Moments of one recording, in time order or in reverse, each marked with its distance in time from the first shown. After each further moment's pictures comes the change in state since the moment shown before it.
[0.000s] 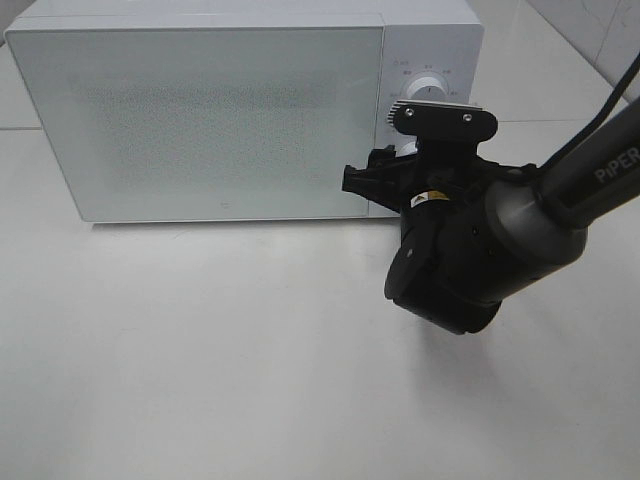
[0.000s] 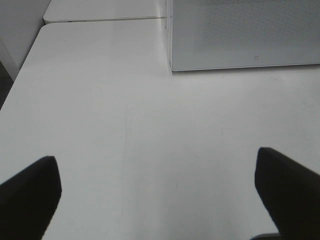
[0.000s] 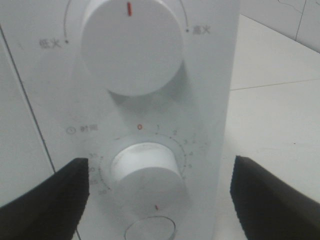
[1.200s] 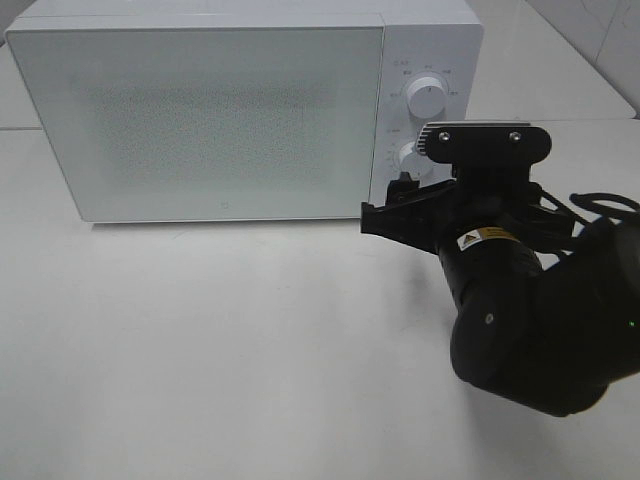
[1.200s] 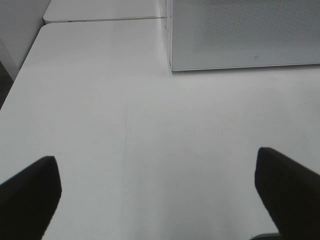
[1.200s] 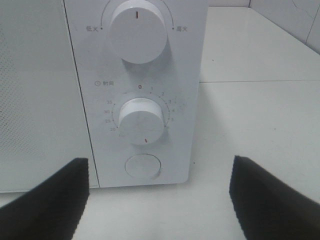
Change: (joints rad) left arm 0.000 0.000 0.000 0.000 0.000 0.000; right arm 0.136 -0.236 0.280 0.031 0.001 -0.015
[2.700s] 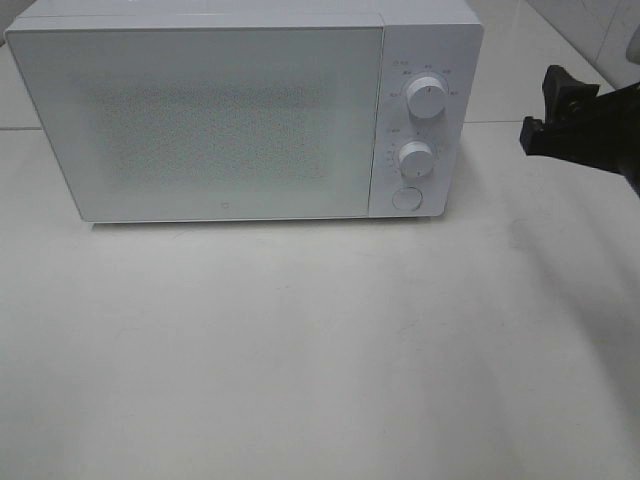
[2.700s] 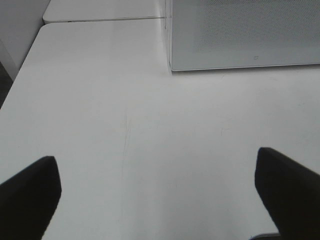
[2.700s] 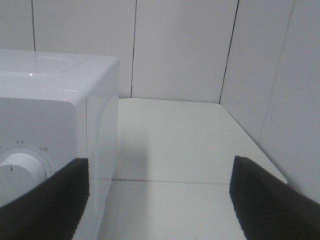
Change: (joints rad) left arm 0.000 0.000 0.000 -0.002 0.000 0.000; right arm -0.416 -0.412 0.249 -0.501 0.015 0.000
